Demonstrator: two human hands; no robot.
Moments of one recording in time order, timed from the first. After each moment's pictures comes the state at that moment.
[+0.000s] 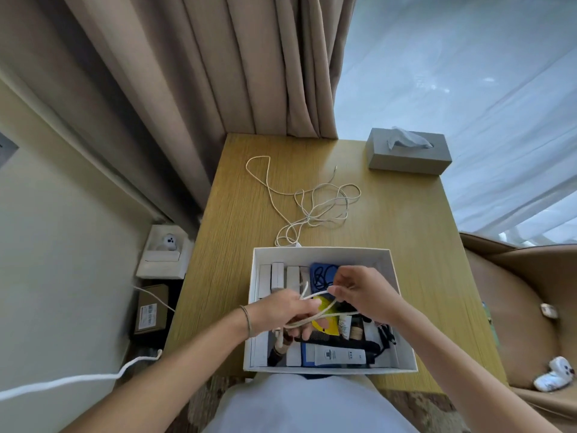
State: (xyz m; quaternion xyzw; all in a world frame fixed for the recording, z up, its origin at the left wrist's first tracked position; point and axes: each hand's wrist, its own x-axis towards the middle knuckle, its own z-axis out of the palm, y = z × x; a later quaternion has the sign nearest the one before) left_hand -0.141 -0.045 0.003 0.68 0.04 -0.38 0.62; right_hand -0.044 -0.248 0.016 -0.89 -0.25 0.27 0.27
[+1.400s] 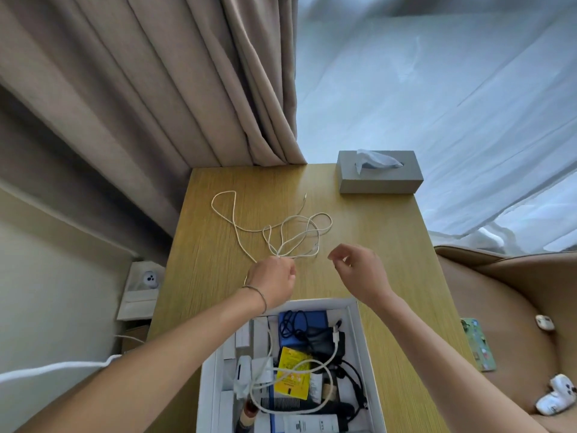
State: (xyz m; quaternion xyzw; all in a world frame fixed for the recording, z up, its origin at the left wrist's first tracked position) left_hand 0.030 -0.070 0.009 0.98 0.07 -0.13 0.16; right_hand 0.090 -0.267 0.013 -0.92 -0.15 0.10 0.35
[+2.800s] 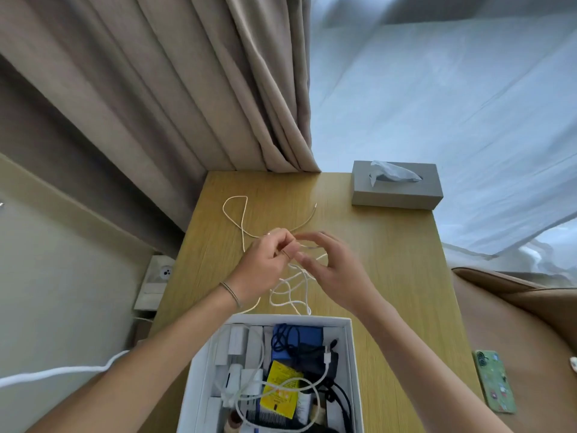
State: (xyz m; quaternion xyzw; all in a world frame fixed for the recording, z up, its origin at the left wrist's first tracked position) left_hand 0.046 -0.072 0.089 0.86 0.08 0.01 0.50; right_hand 0.107 -0.238 0.067 -0.81 -0.31 0.13 0.48
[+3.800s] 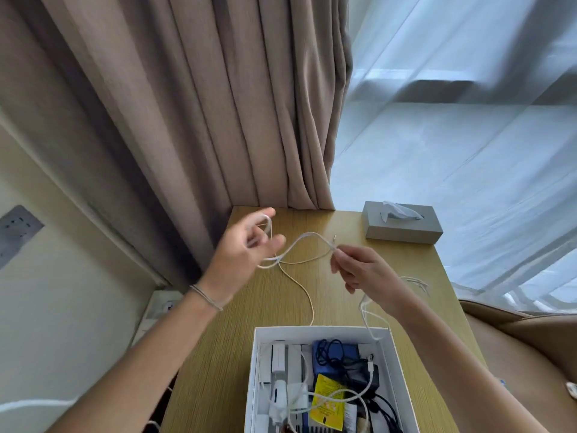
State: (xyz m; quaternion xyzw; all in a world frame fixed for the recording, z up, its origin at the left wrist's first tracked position) left_hand -0.039 0.035 0.172 0.76 0.08 0.13 0.63; right_hand 0.057 -0.200 0.138 -0.71 -0.24 0.29 0.60
